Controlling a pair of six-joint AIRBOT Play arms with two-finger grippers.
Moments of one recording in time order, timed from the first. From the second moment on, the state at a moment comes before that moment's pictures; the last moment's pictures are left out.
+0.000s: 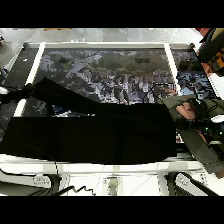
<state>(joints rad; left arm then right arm) 0.45 -1.54 1.33 1.16 -0.71 -1.37 -0.53 -1.15 0.67 -0.99 0.99 0.86</state>
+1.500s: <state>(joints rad) 0.29 -1.64 1.33 1.60 -0.39 -1.22 -0.53 -1.15 0.67 -0.99 0.95 0.88</state>
